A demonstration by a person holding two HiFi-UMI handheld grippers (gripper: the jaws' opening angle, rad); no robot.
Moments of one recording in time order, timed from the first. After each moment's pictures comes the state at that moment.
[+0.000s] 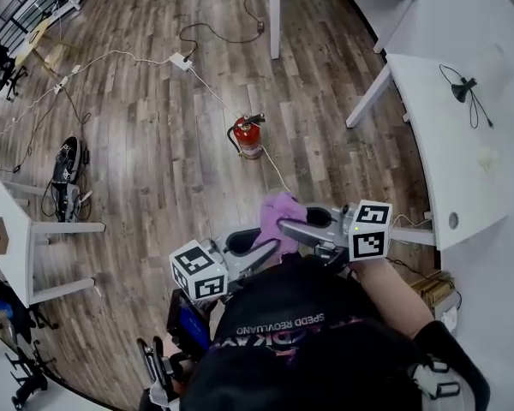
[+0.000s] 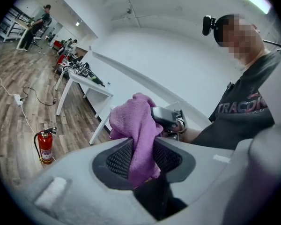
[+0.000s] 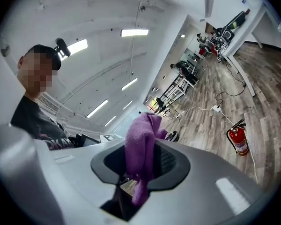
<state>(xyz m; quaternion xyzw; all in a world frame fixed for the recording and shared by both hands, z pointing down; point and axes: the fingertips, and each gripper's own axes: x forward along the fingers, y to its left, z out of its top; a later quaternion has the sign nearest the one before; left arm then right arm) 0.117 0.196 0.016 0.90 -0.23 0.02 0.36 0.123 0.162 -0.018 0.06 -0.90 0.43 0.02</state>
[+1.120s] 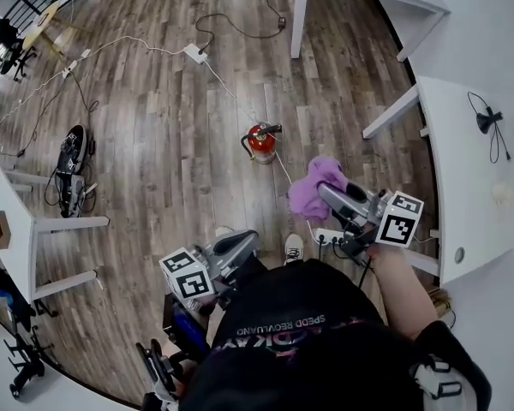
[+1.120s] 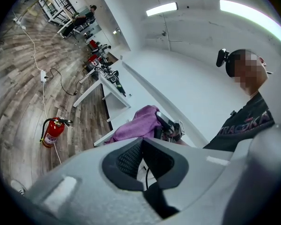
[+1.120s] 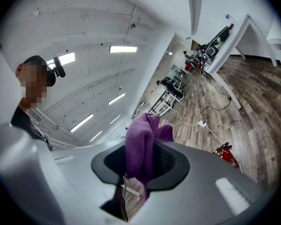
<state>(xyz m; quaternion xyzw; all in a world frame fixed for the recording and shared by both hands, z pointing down) 0.029 0.113 0.052 0.82 -0.31 -0.09 0.47 0.143 -0.004 0.001 0.17 -0.88 0.43 -0.03</state>
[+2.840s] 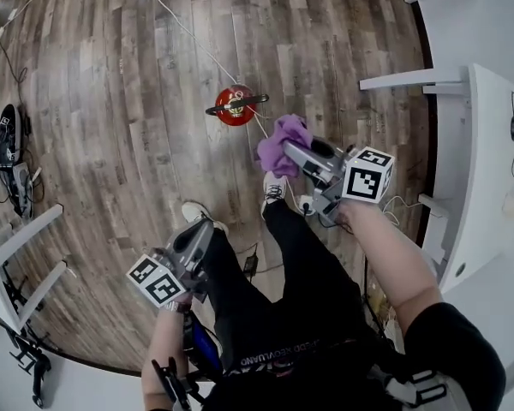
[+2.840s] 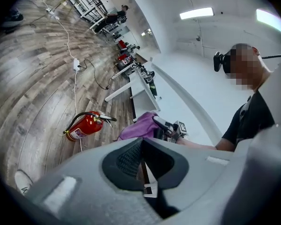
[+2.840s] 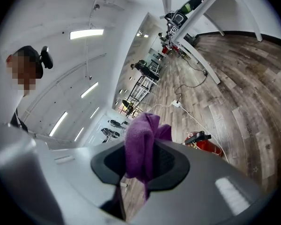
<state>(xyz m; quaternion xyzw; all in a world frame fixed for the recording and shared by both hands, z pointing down) -0.067 0.002 0.289 0.72 -0.40 -0.08 0.56 0.075 -0.167 0.299 0.21 -0.82 0.53 0.08</state>
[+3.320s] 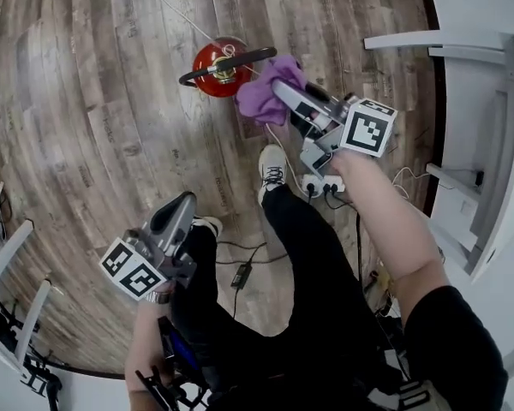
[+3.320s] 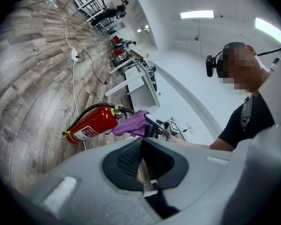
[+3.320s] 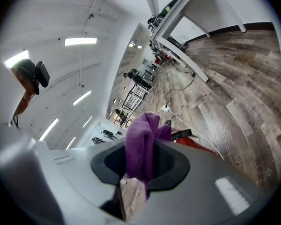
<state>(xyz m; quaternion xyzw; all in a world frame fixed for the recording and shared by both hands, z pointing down) -0.087 -0.017 0.444 0.75 -0.36 -0.09 0.54 0.059 -0.202 0.468 0.26 -0.81 0.52 0.03</state>
